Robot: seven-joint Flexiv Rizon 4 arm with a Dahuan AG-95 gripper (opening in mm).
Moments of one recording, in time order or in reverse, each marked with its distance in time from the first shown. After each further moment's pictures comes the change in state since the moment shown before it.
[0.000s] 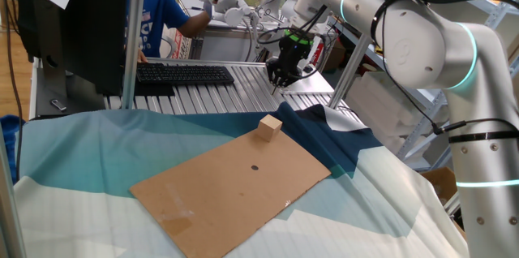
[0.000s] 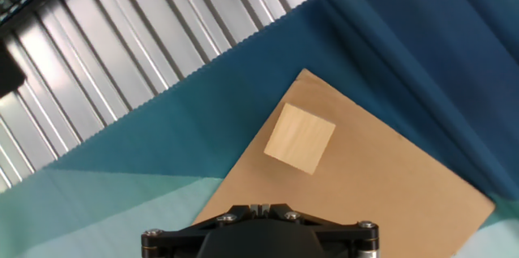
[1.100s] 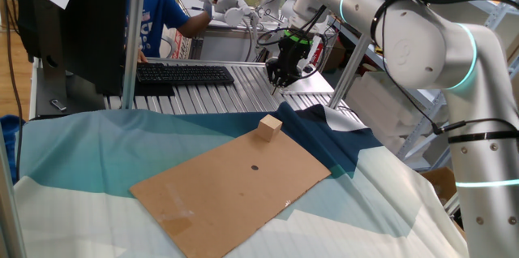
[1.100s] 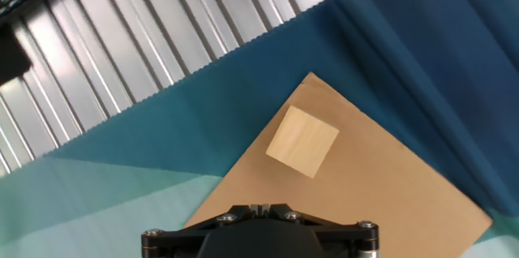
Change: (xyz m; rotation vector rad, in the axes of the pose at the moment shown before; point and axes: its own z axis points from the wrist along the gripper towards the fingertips) arm 0.000 0.000 0.000 0.013 0.006 0.043
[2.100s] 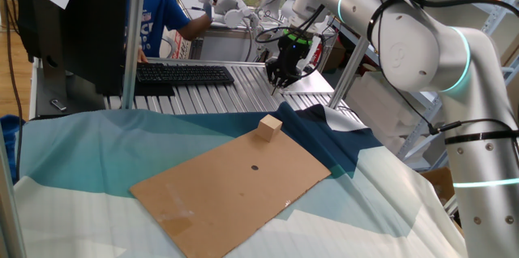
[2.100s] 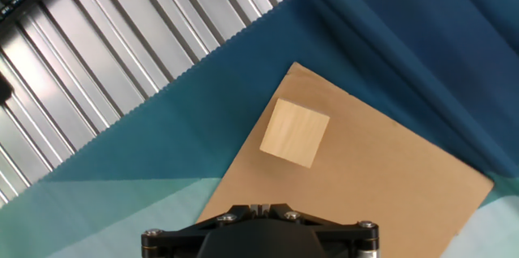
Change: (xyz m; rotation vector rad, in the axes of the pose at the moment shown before) arm 0.001 -0.001 0.001 -0.005 0.022 0.070
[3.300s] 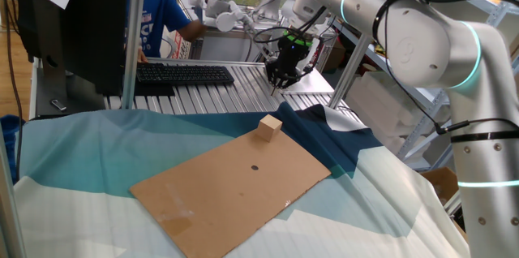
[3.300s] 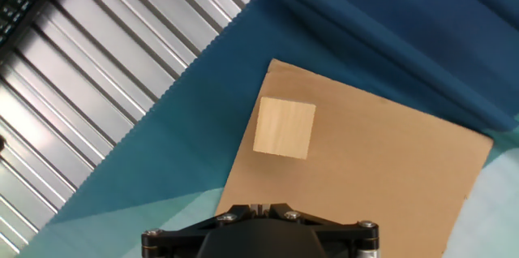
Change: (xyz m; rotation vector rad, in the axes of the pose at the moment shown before) arm 0.001 0.000 0.001 -0.003 -0.034 0.196
